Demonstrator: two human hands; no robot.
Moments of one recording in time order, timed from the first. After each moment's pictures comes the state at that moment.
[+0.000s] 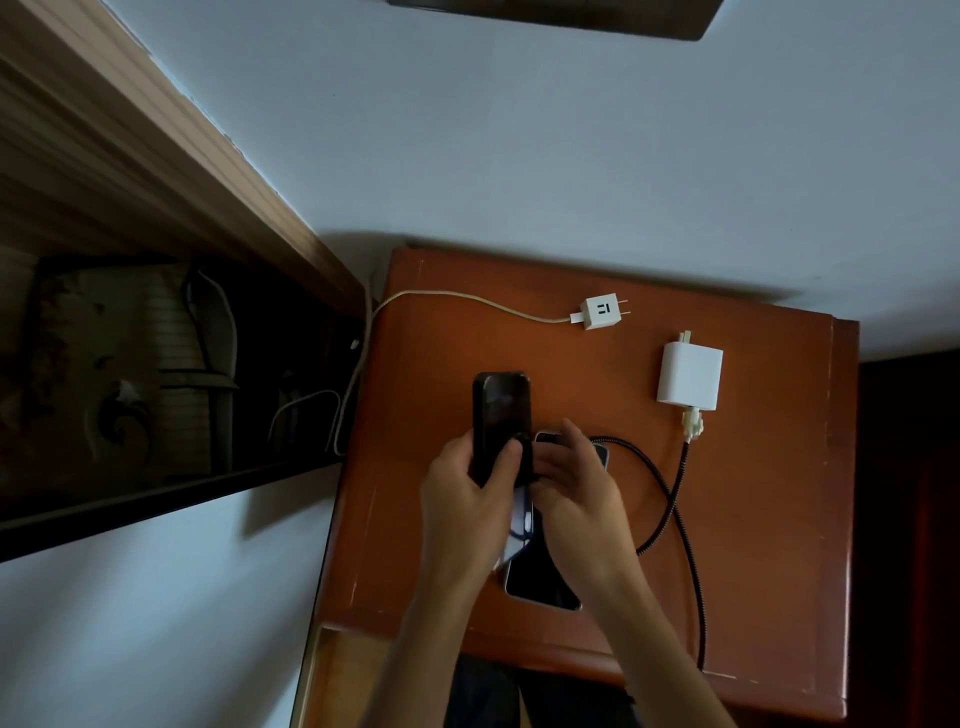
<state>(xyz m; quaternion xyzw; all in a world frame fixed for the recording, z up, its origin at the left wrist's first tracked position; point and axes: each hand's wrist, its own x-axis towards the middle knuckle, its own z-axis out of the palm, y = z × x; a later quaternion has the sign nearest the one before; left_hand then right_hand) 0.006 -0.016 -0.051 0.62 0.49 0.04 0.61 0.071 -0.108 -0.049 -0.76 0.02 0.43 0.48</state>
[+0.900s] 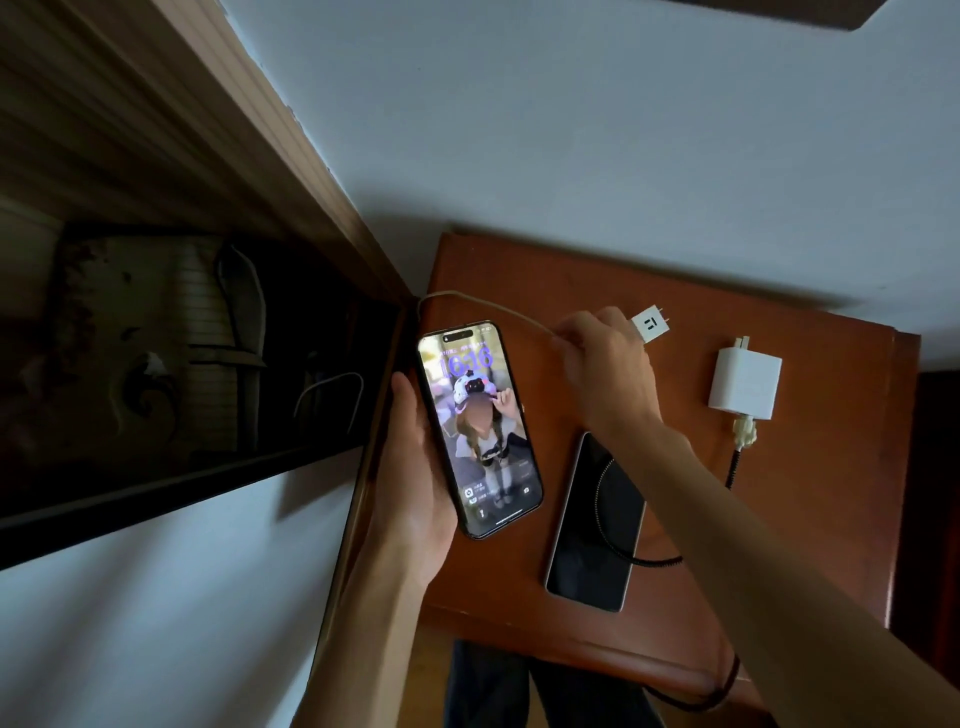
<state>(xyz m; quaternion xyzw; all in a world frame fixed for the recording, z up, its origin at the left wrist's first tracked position) -0.018 0.056 -0.038 0.27 0.50 0.11 0.82 0.149 -0.017 -0.072 -0.90 -0.27 0.23 0.23</state>
